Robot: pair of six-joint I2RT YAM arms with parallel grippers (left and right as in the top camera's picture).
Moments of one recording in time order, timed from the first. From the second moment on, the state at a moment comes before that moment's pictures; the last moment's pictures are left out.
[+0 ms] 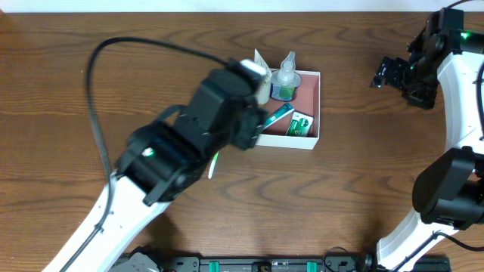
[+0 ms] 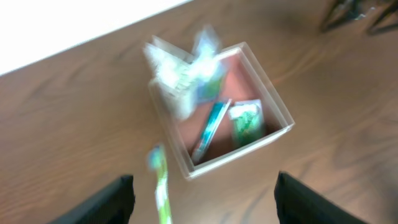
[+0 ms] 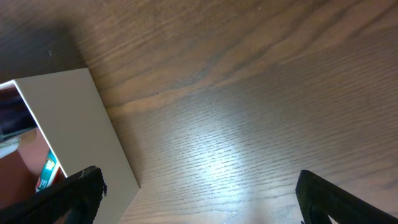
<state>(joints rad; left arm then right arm) -0.69 1.30 1.56 -1.04 -0.16 -0.16 -0.19 1.93 1.80 -1.26 -0.14 0.26</state>
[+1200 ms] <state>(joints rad) -0.22 1.86 1.46 -1.15 -0.10 -0.04 -0.19 1.93 1.80 -1.26 -0.14 0.26</state>
